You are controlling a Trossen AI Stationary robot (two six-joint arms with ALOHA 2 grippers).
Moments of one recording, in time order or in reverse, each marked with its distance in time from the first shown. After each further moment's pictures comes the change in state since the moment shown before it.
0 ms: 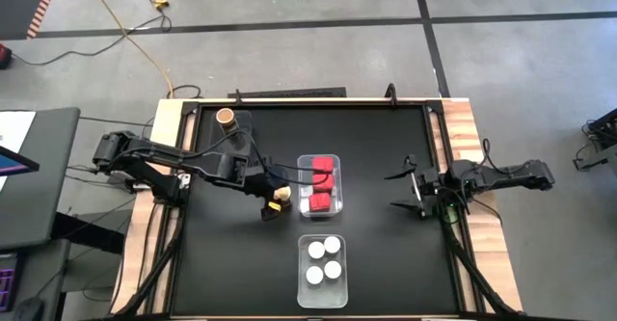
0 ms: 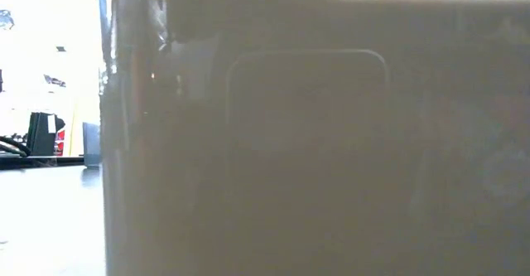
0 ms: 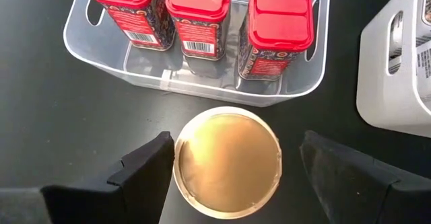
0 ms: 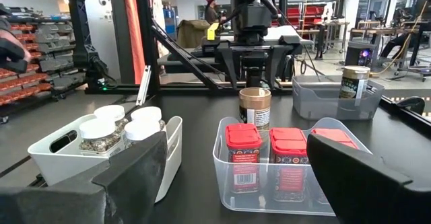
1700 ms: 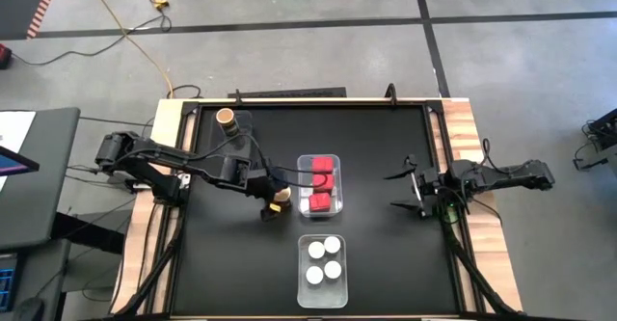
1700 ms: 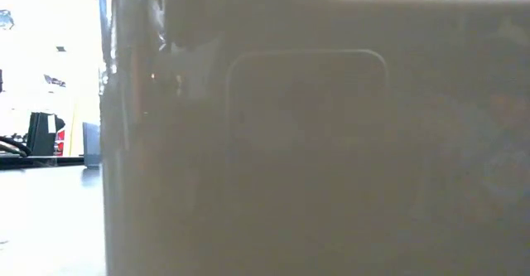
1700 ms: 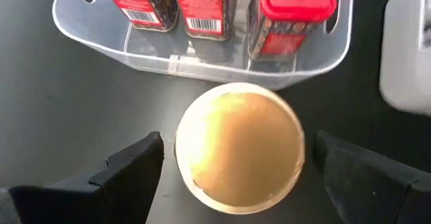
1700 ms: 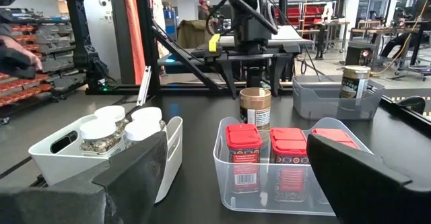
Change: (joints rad) left arm 0.000 0.024 -0.036 0.009 -0.015 0.012; right arm 0.000 0.000 0.000 0.000 -0.001 0.003
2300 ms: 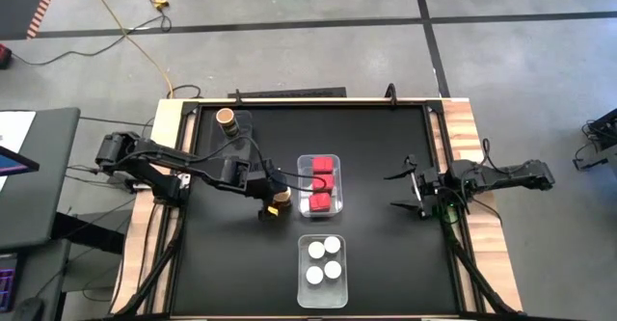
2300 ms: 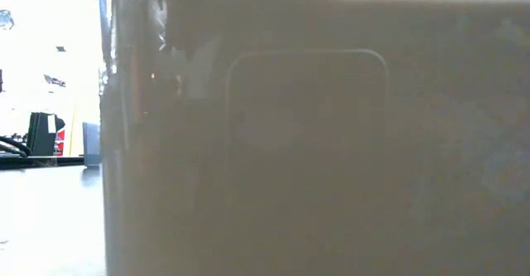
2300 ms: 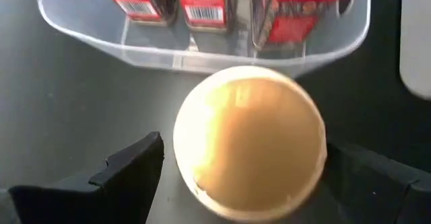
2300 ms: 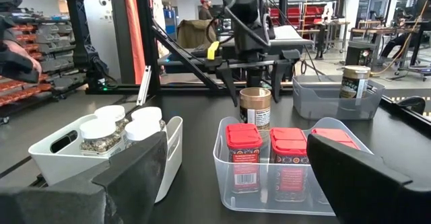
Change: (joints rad) left arm 0.002 0.000 -0.061 0.062 -0.012 0.060; right arm 0.000 0.000 0.000 0.000 0.000 -0.002
